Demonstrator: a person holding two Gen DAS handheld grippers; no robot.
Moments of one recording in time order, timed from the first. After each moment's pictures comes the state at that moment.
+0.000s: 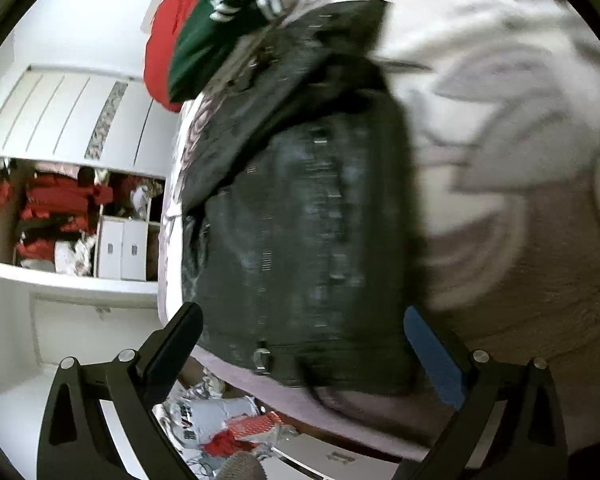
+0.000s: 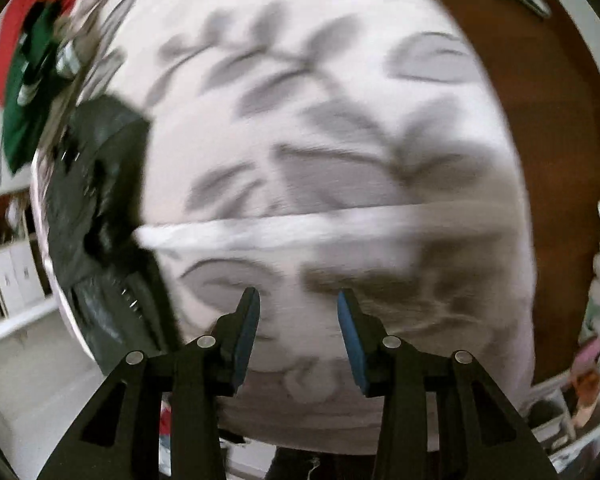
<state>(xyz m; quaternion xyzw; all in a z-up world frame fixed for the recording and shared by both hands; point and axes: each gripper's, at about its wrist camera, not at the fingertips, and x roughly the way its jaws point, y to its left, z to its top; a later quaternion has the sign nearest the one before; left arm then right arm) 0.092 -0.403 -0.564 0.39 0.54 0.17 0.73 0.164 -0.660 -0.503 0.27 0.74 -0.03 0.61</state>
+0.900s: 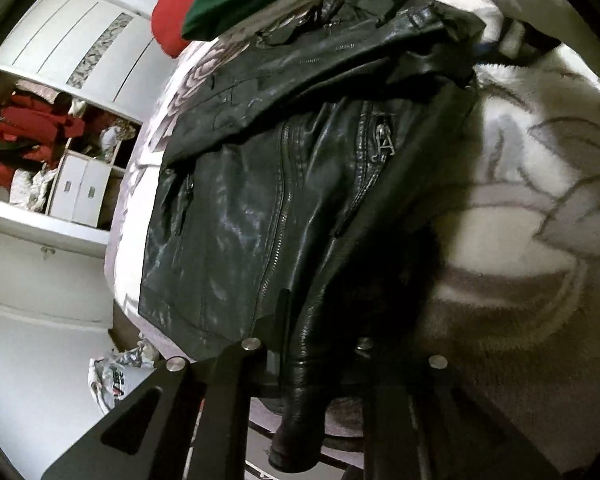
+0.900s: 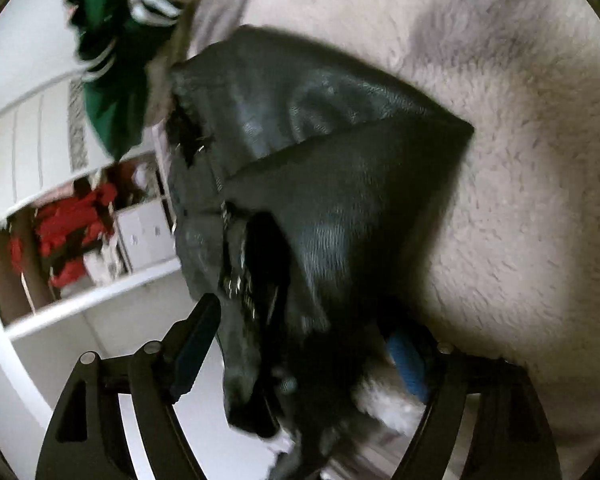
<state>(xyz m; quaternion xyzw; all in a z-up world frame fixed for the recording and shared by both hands) 0.133 -0.313 -0.534 0.23 0.58 0.16 0.77 0.293 -0.498 -0.584 0.47 0.68 0.21 0.52</state>
